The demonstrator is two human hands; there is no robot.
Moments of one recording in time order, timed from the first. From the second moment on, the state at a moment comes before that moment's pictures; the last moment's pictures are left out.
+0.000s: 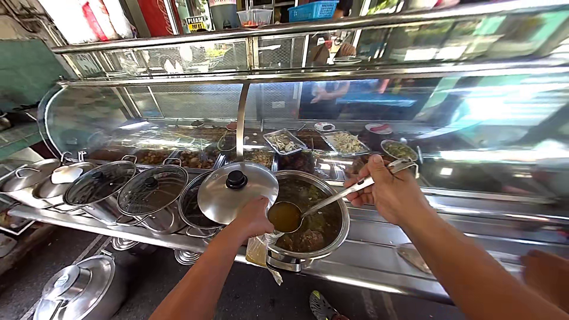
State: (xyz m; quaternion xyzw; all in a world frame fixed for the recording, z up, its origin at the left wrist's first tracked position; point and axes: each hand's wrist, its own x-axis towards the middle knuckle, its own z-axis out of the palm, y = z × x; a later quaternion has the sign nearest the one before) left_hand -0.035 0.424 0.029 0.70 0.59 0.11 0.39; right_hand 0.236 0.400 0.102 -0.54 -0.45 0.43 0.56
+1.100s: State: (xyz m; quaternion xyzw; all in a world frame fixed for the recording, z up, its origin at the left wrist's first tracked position) left_hand -0.051 0.409 0.025 0.70 0.58 0.22 0.35; right_hand 0.277 0.378 0.007 -0.37 -0.73 0.17 0.55
